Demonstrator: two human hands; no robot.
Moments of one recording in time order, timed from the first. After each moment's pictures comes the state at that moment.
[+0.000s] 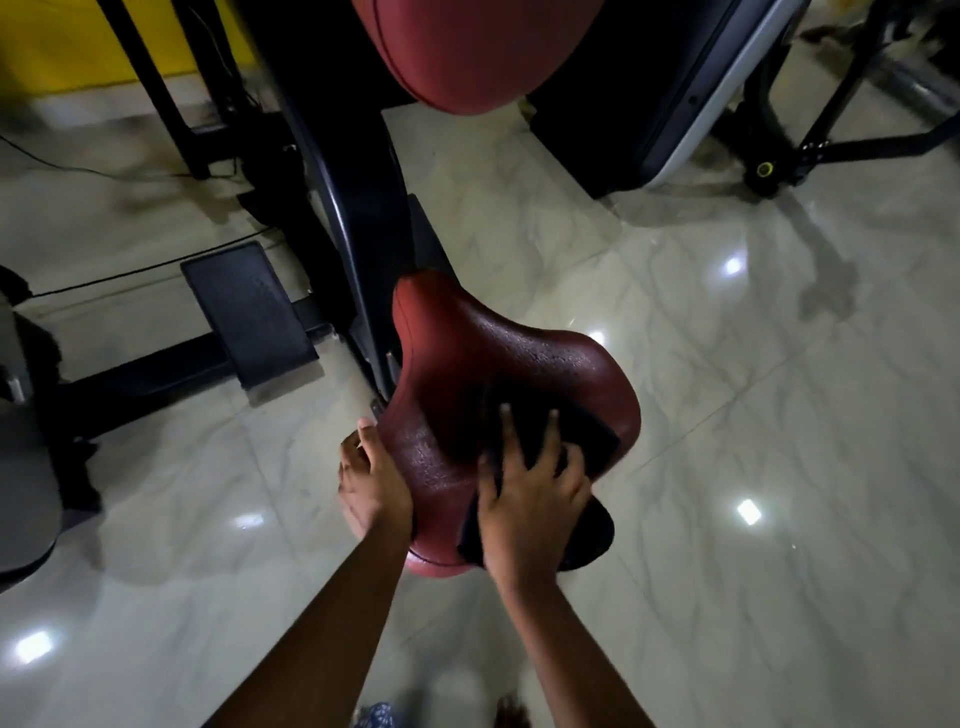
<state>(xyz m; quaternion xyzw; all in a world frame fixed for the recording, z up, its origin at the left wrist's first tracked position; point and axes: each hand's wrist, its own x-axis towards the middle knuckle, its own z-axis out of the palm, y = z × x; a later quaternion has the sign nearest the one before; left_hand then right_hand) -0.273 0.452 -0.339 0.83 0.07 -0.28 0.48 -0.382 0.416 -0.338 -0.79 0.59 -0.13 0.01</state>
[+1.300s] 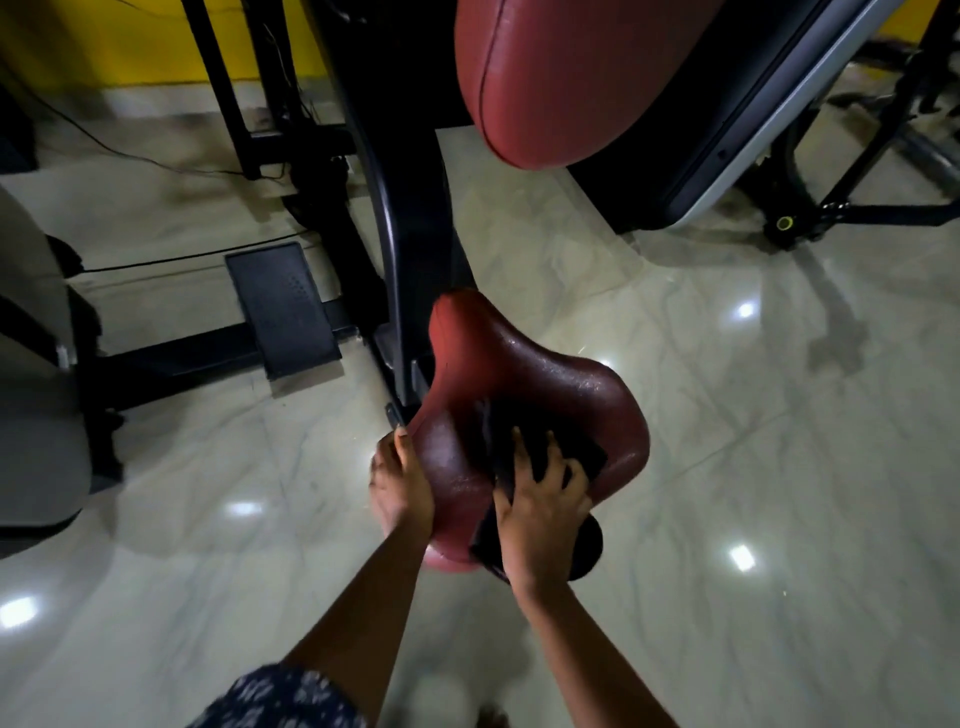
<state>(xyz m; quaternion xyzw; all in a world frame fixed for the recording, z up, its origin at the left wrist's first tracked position) -0.272 0.457 -0.343 0.82 0.04 -0.30 0.48 -0.388 0.414 -0.328 -0.86 0.51 -0.07 -0.02</state>
